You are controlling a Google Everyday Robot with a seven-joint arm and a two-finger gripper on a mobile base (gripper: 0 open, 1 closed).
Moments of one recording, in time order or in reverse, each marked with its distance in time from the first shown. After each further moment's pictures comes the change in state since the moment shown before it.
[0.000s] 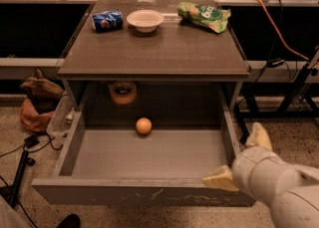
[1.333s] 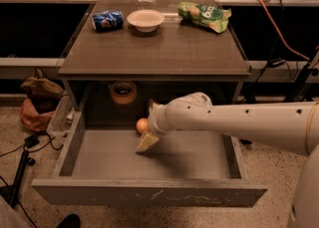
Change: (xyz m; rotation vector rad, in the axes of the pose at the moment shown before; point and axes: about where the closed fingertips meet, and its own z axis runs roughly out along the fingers) arm -0.130 0.121 0.271 -0.494 -0.134 -0.434
